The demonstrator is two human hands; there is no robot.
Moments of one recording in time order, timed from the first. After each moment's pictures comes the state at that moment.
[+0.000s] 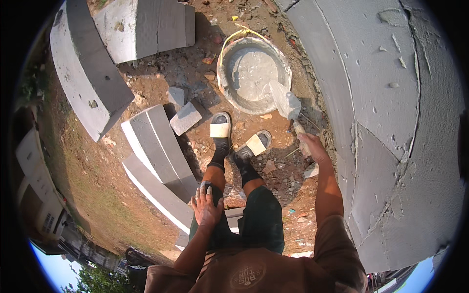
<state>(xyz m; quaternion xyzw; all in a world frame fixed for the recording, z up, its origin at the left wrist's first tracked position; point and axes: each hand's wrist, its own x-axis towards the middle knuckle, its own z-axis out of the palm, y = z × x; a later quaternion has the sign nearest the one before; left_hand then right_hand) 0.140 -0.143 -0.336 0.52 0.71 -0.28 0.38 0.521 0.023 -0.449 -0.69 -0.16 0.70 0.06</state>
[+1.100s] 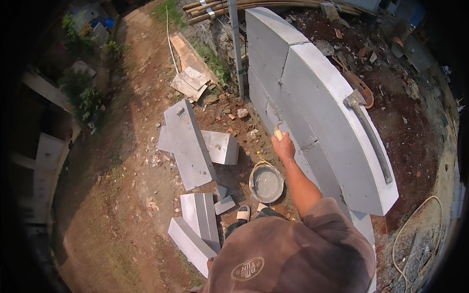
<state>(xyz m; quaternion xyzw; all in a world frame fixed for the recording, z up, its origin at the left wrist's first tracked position) 0.043 -0.303 -0.209 0.08 0.83 0.26 0.48 0.313 0.311 -0.030 -0.76 -0.55 0.29 0.19</state>
